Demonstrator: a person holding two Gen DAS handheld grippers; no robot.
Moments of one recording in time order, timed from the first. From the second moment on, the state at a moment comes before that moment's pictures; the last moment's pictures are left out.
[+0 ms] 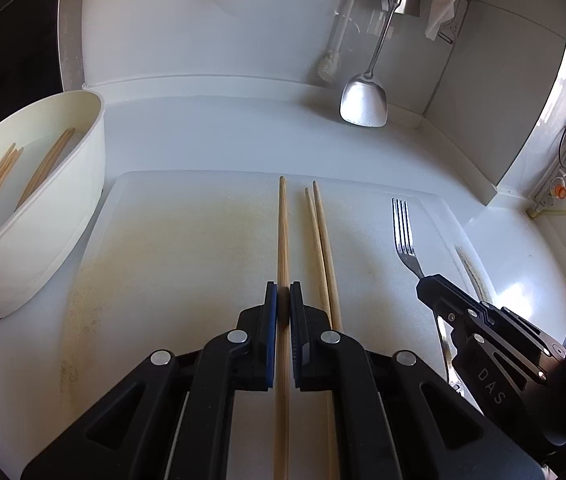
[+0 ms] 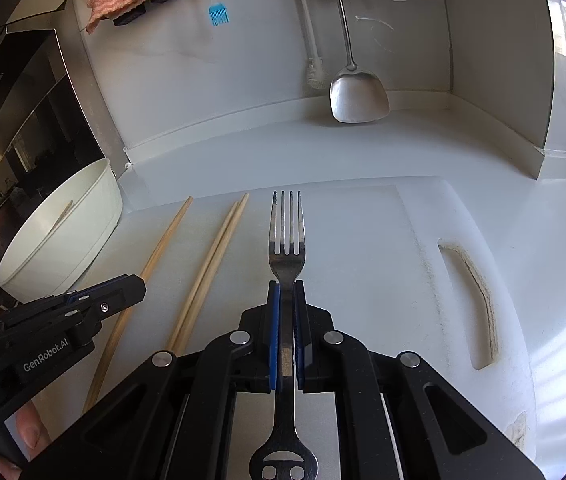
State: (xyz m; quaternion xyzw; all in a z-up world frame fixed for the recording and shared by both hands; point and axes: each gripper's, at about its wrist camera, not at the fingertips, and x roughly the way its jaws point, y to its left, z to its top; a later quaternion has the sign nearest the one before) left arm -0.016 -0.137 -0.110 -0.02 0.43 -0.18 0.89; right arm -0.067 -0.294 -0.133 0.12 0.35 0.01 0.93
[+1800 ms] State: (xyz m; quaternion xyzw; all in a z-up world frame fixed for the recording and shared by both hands) left arm 0.124 0.163 -0.039 -0.07 0.45 -0.04 0.89; right arm 0.128 0.008 -0.046 0.07 0.43 0.15 0.89
